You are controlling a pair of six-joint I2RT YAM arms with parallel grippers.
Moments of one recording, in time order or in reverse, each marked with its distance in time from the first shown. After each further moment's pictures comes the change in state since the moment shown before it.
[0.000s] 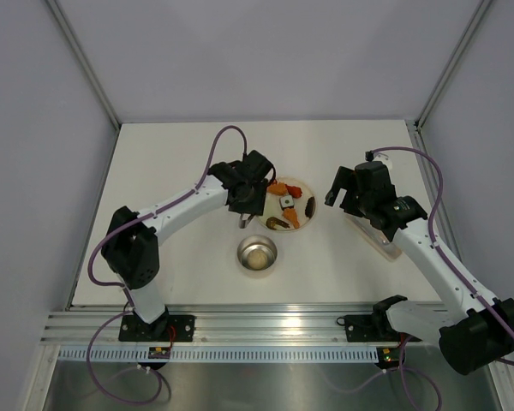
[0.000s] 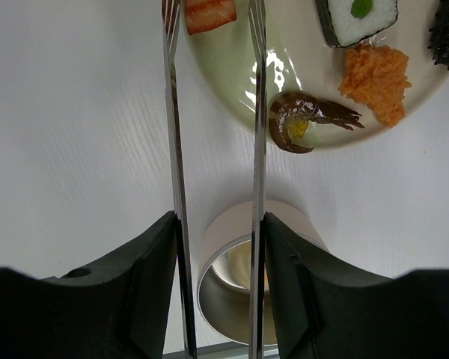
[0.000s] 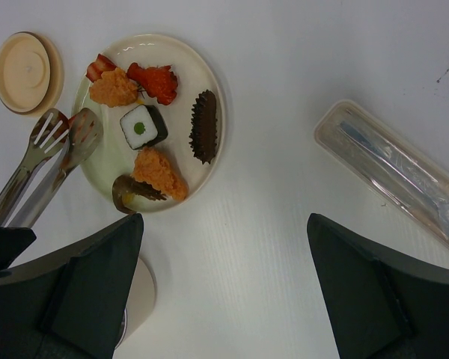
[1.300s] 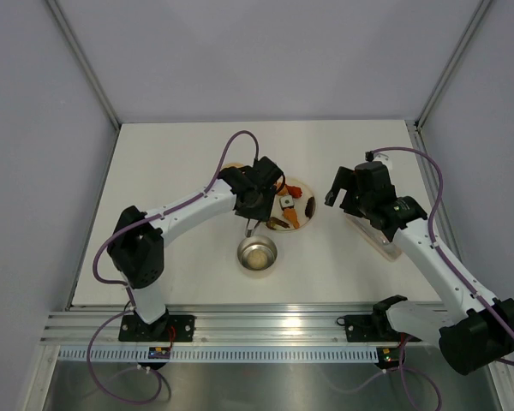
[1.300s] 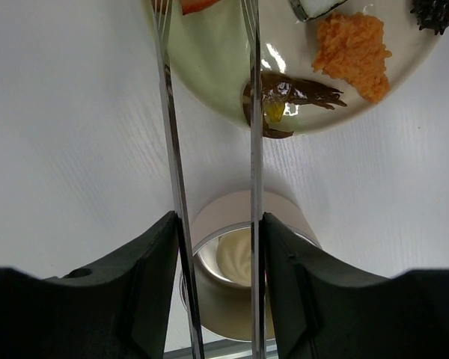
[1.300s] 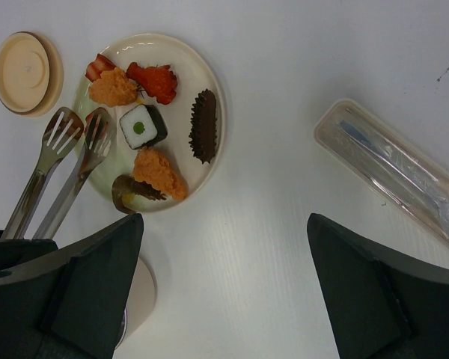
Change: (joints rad) left arm -0.064 0.027 0.014 -0.007 -0.013 0.024; right arm 0.000 0.000 -0.002 0.000 0.000 0.003
